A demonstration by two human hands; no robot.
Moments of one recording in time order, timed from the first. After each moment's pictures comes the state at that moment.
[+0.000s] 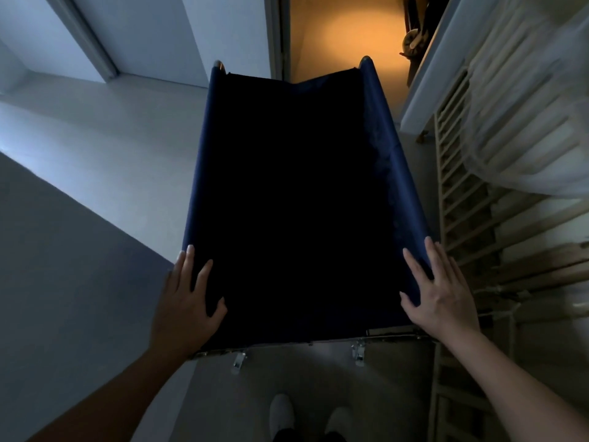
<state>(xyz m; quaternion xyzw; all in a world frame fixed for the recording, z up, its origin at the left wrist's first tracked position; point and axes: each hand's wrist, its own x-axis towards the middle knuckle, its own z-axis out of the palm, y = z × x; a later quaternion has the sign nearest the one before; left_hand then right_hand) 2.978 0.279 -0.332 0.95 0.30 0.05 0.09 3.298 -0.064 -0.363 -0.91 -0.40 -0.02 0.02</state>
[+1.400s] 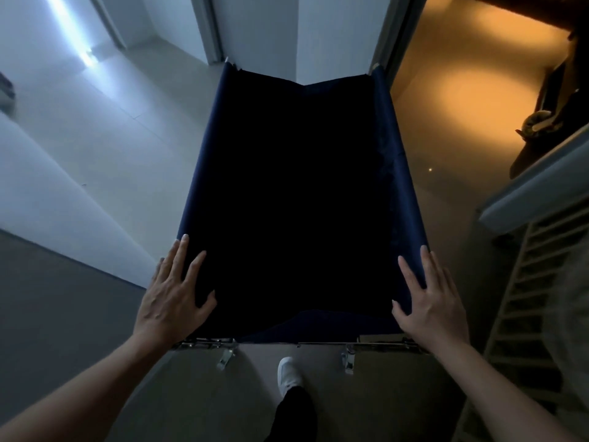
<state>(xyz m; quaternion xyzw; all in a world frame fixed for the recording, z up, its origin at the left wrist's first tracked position) 3.136 0.381 -0.329 0.86 0.50 0.02 0.08 3.558 0.181 -0.359 -0.82 -0.57 0.02 0.02</state>
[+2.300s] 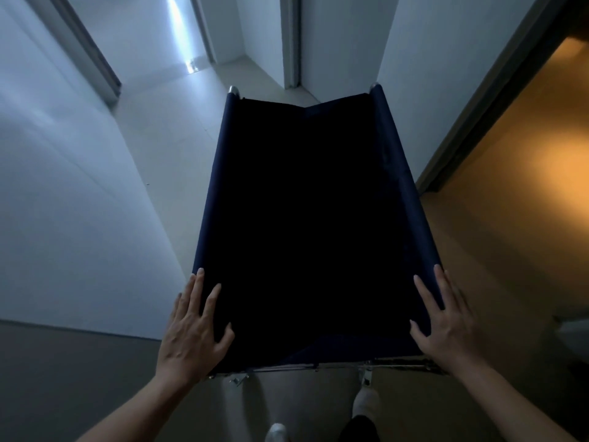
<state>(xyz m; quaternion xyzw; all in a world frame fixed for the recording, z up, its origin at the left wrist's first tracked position) 3.225 0.465 -0.312 0.76 0.64 0.03 0.10 3.681 0.423 -0.359 -0.71 -0.70 0.04 0.07</state>
